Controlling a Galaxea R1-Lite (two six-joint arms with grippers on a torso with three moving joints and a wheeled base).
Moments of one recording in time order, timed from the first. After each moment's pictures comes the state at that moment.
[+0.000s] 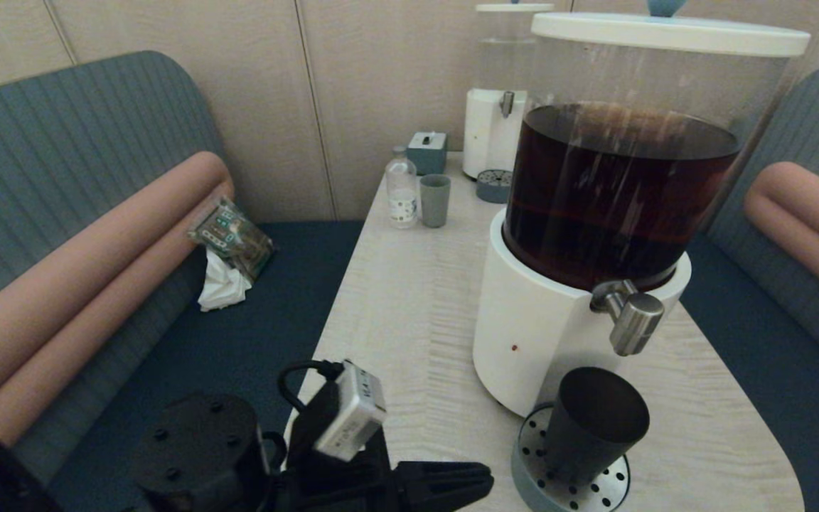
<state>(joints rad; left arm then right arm) -0.82 1.81 -0.26 -1.52 -0.48 -0.18 0.00 0.00 0.00 0.02 0.02 -0.07</state>
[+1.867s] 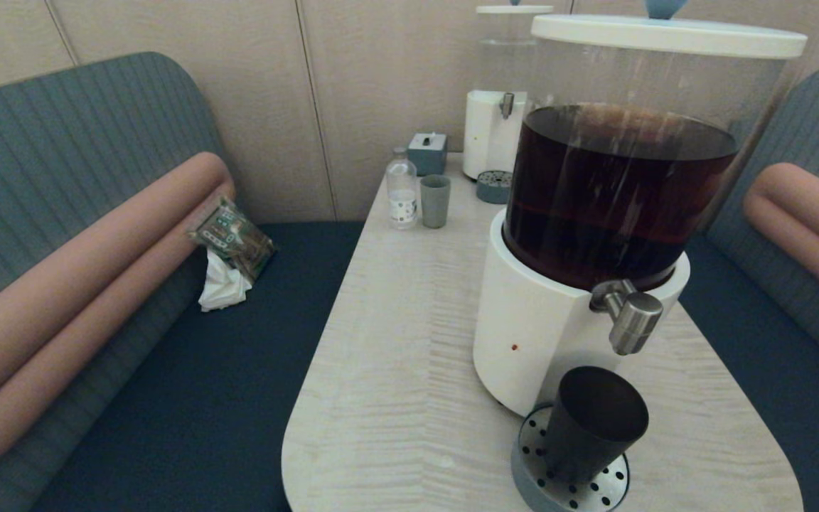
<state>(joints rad) -0.03 0.35 -0.03 -1.32 -0.17 -0.35 0.00 0.00 0.00 0.02 0.02 -0.07</state>
